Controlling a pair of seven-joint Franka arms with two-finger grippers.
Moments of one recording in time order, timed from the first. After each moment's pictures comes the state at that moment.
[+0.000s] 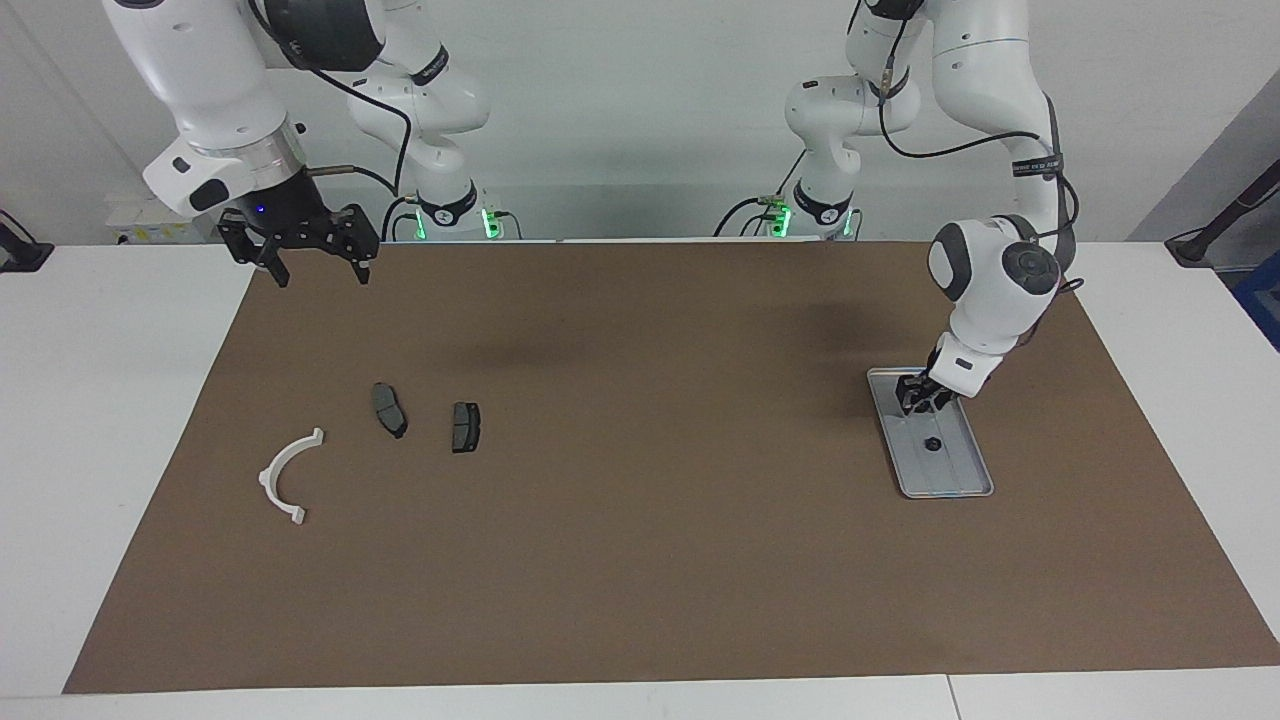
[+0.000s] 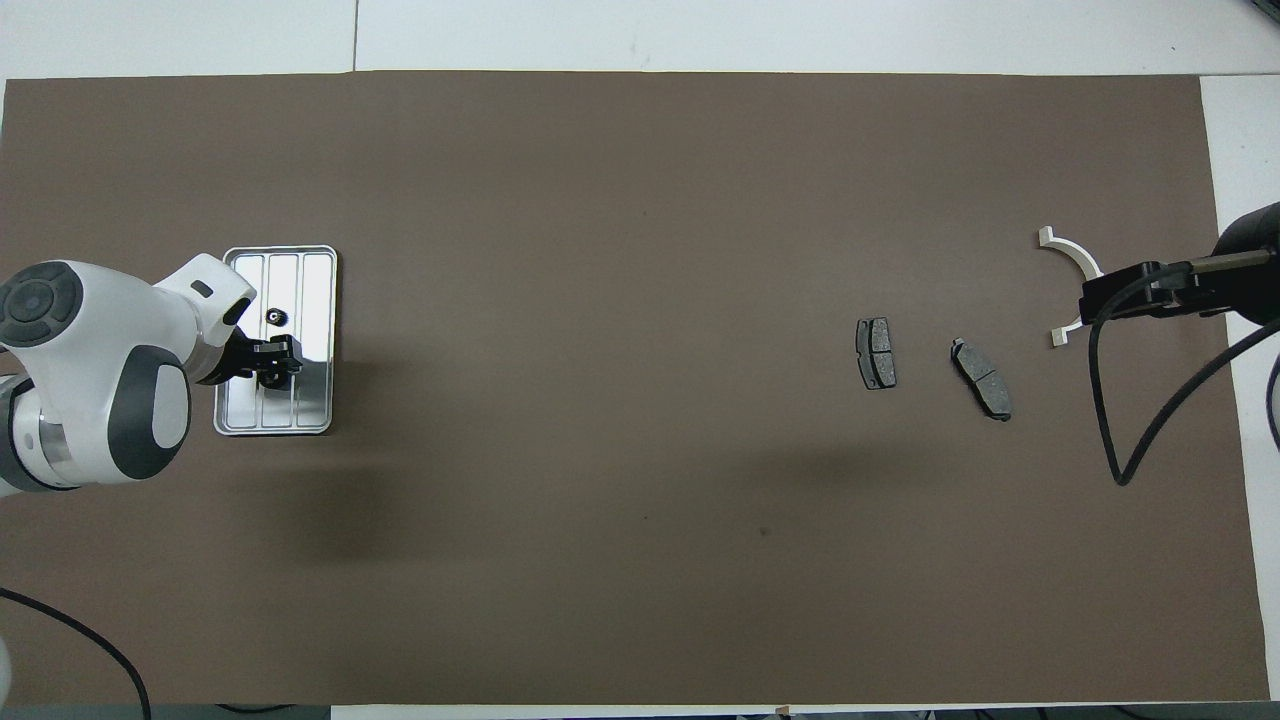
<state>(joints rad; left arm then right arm) -0.01 0.19 0.01 -2.18 0.02 2.36 -0.07 0.08 -0.02 -0.06 -1.62 -0.02 1.59 -0.01</state>
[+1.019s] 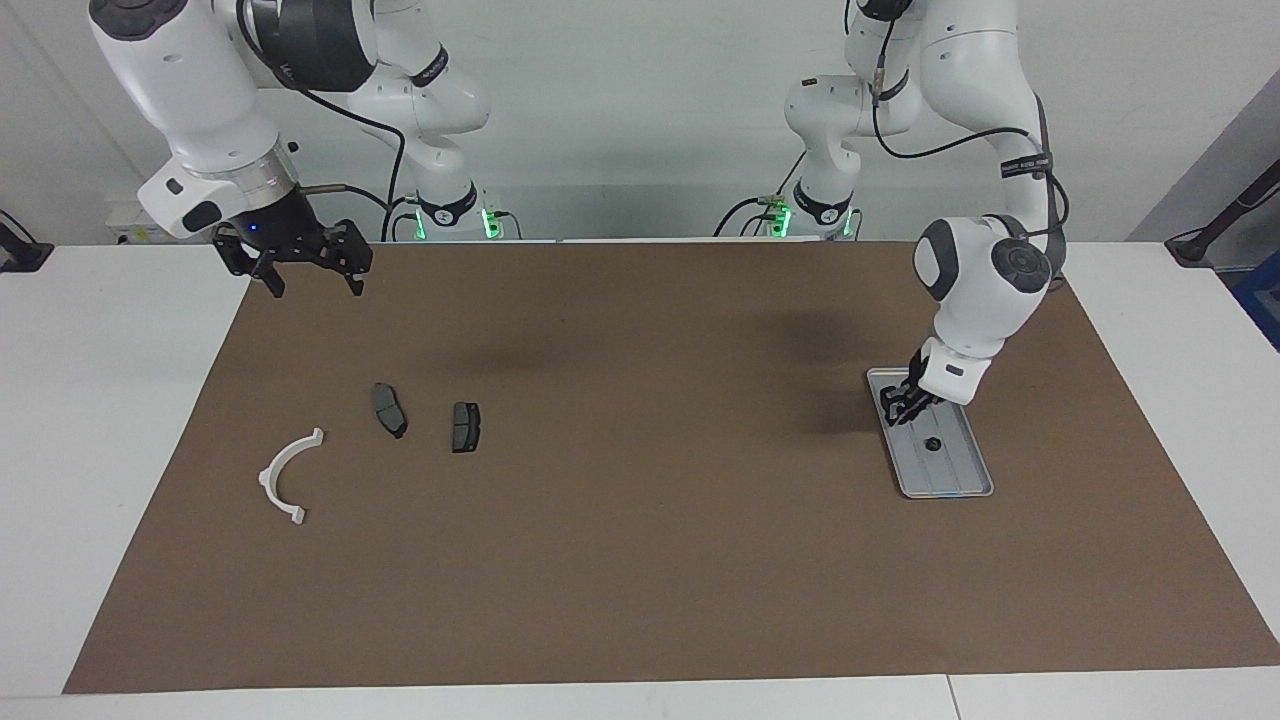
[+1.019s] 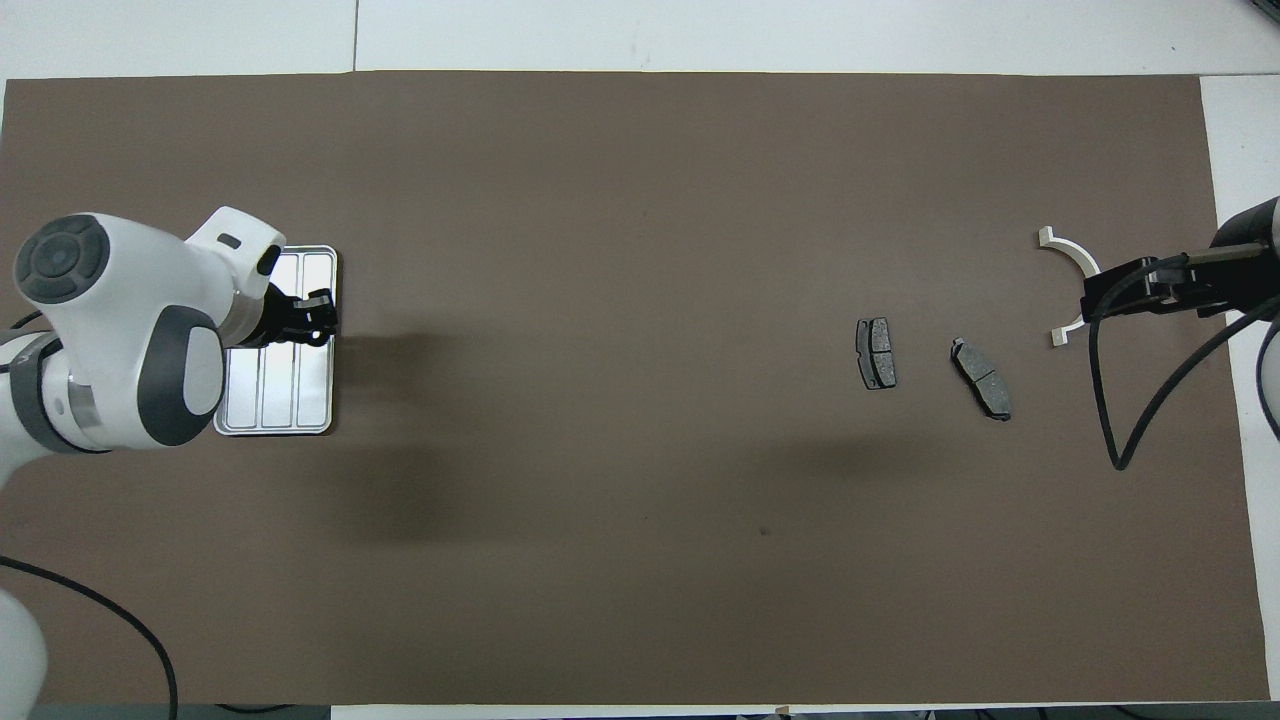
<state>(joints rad) -0.15 0.22 0.01 -2.02 -0.07 2.28 -0.37 0.06 0.00 -0.05 -1.62 -0.02 1.59 -0.01</state>
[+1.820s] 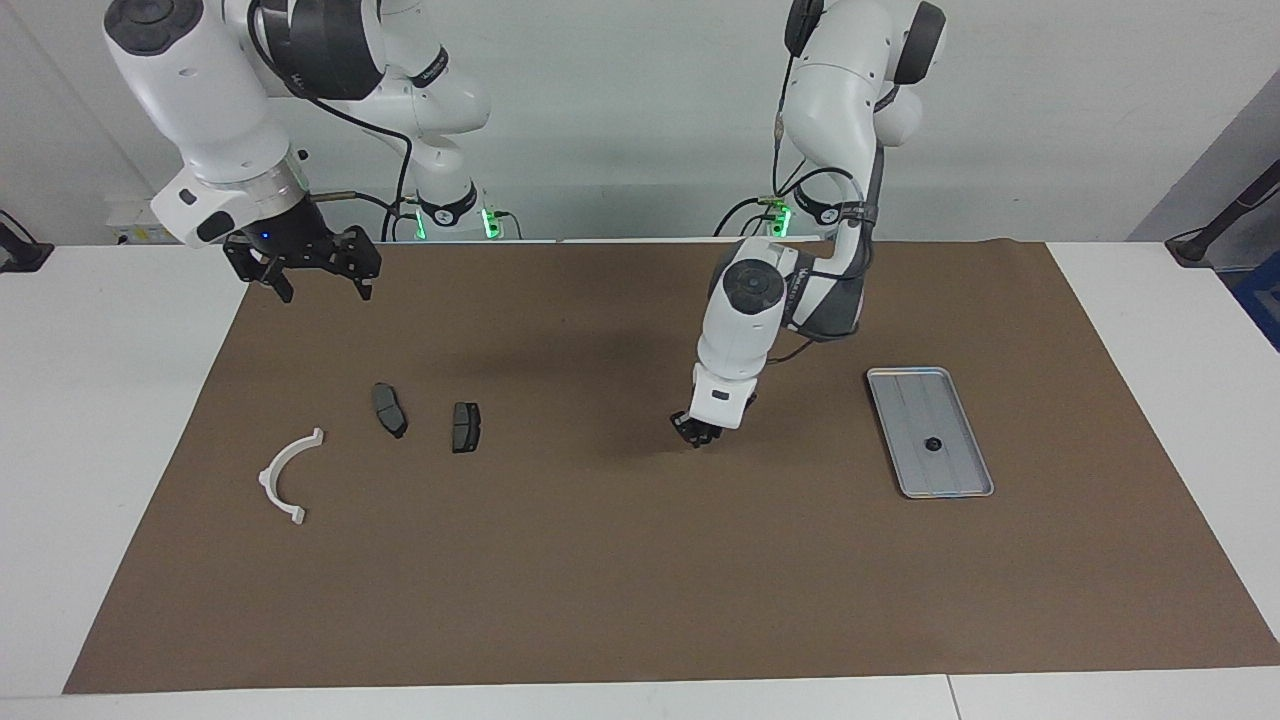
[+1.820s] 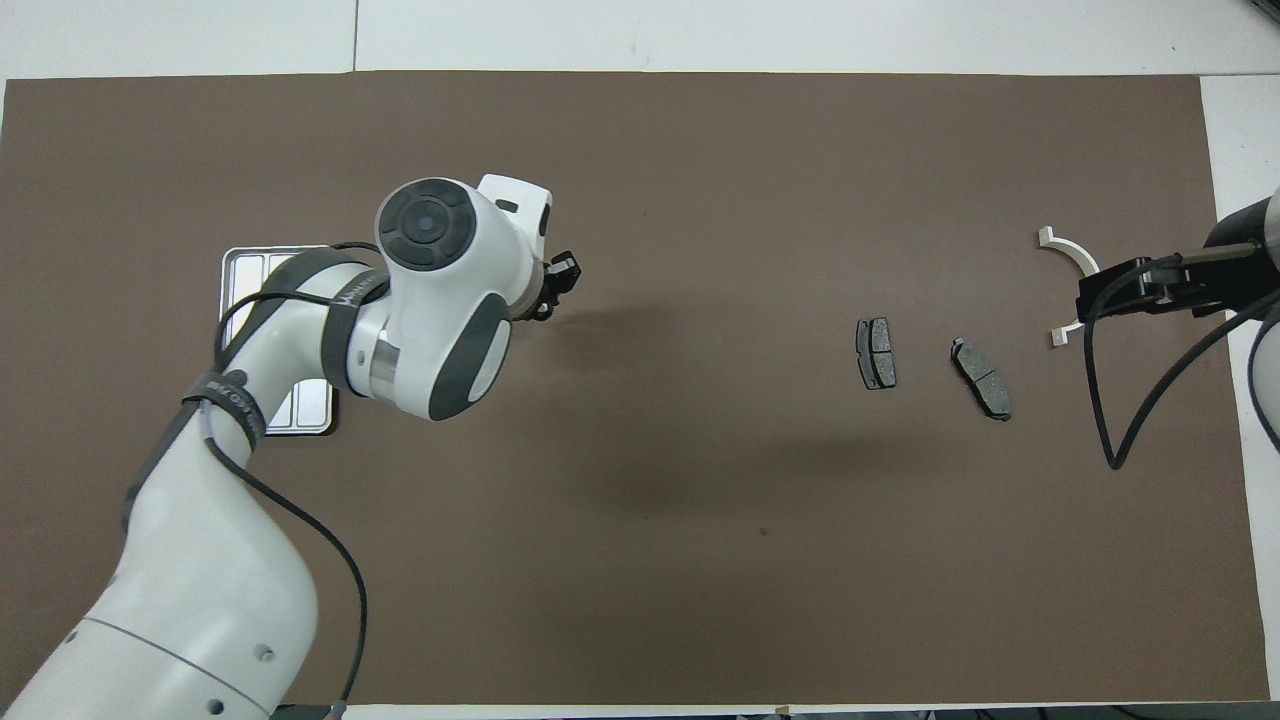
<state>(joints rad) -0.58 0.50 0.01 -1.69 -0.06 2.23 -0.93 0.06 0.02 -0.03 -1.62 -0.02 1.59 -0.01</state>
